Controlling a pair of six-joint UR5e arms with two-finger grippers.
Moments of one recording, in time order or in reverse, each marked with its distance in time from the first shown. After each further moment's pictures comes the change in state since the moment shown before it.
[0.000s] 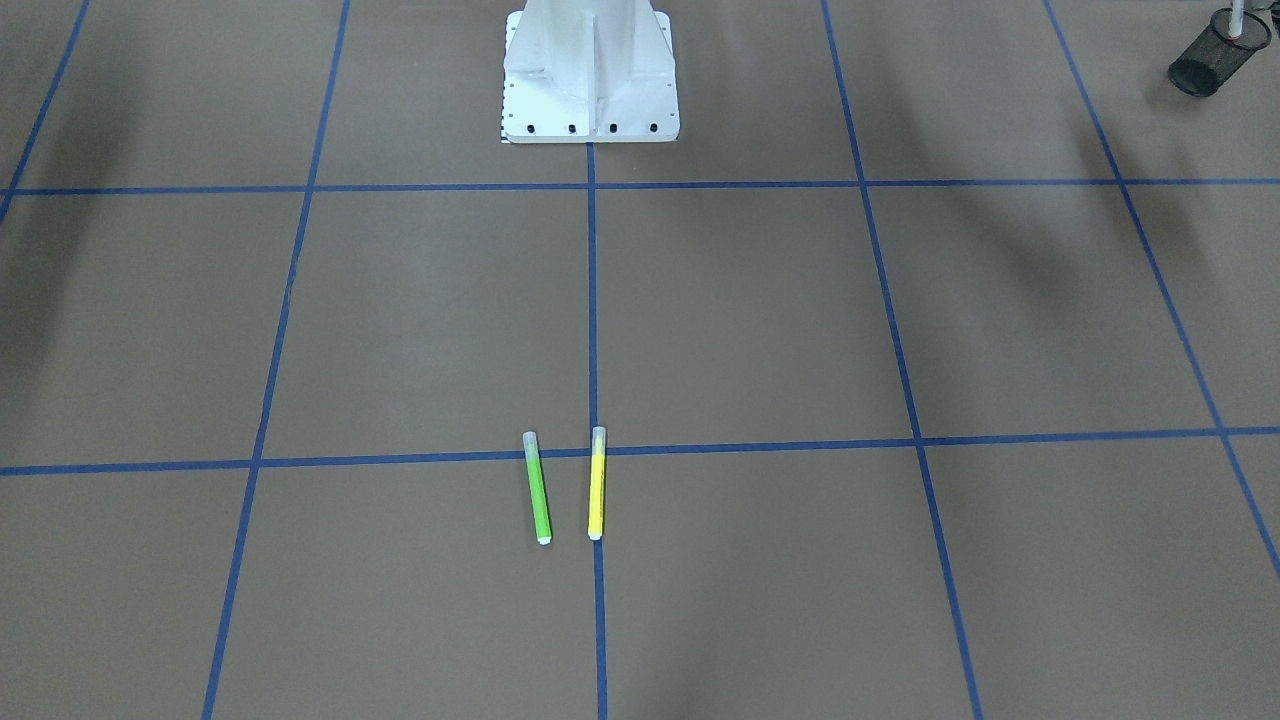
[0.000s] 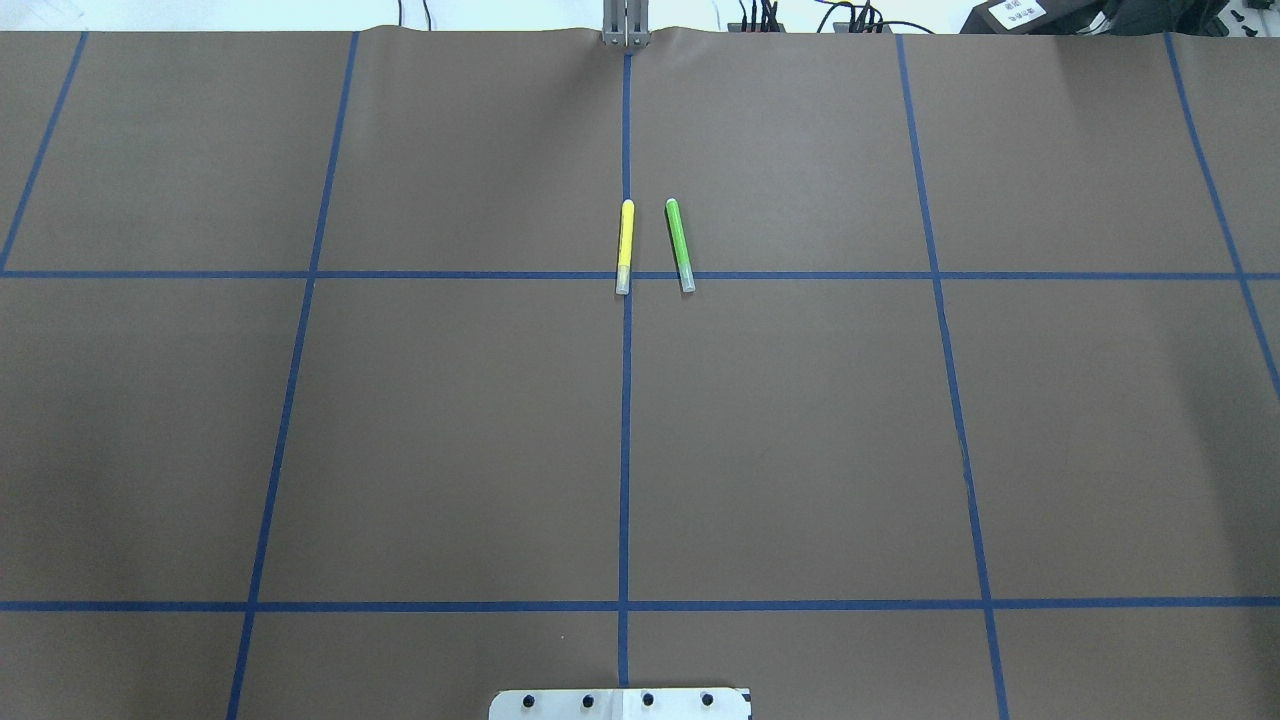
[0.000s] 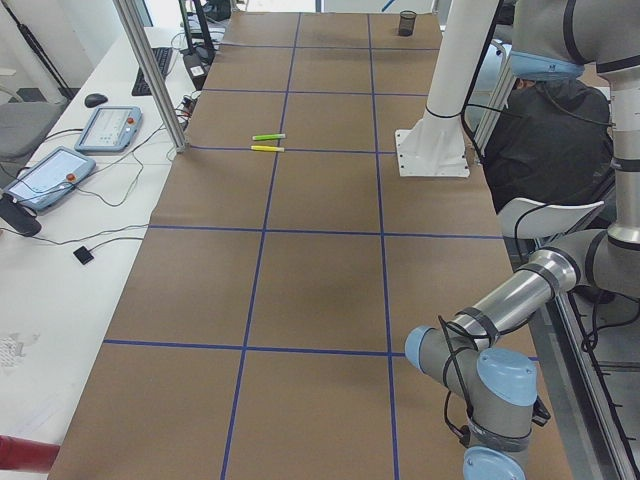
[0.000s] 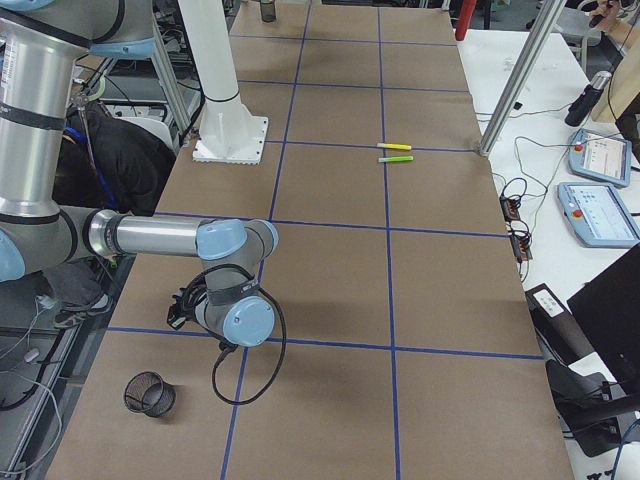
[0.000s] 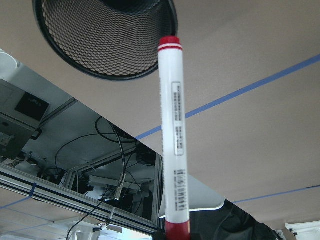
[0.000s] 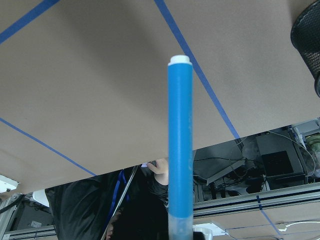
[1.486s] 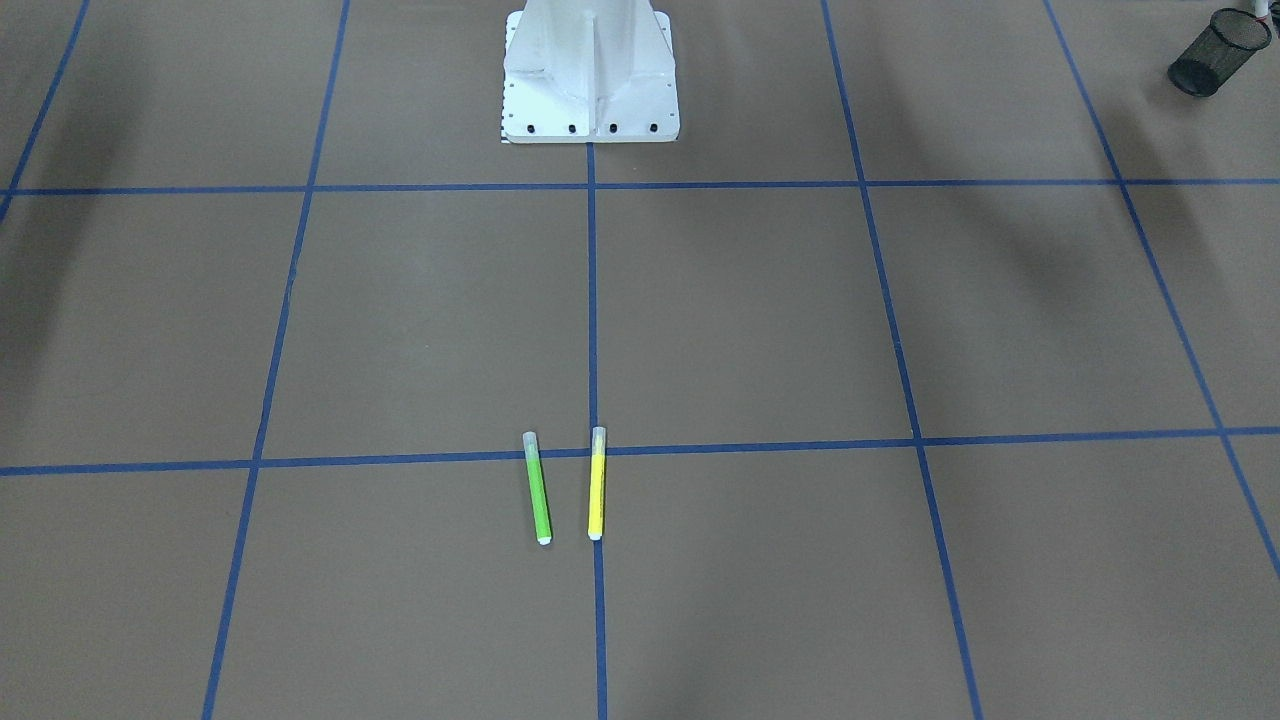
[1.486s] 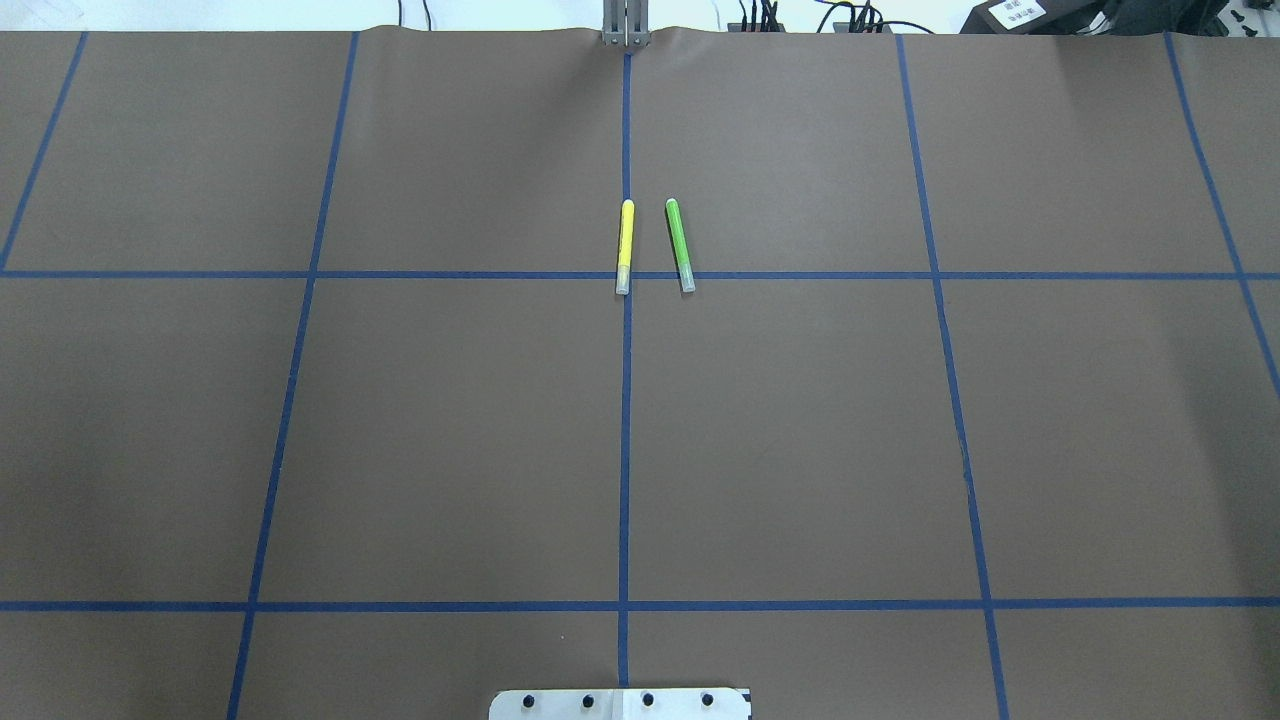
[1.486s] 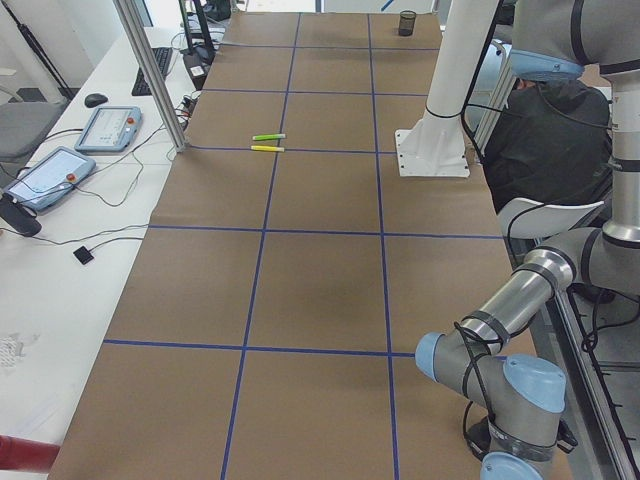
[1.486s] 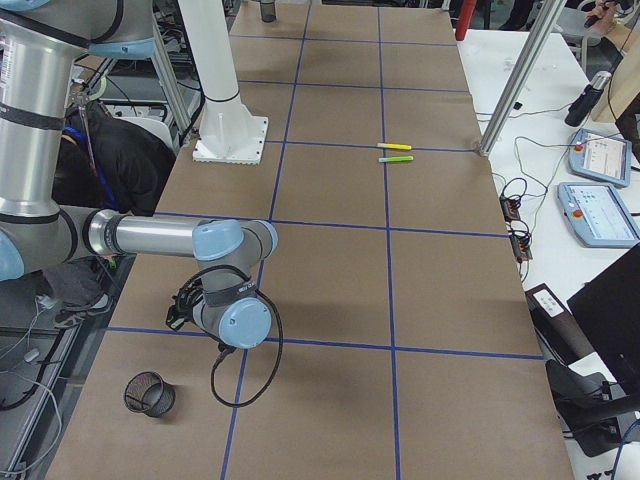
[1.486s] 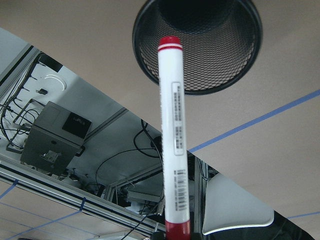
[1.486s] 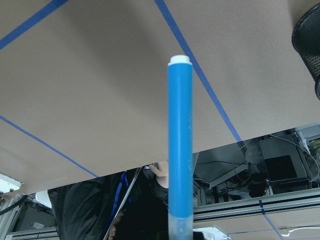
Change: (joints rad) left arm -0.126 0.003 0.007 -0.122 0.208 0.001; right arm 0.023 0.000 0.000 0.005 -0.002 -0.013
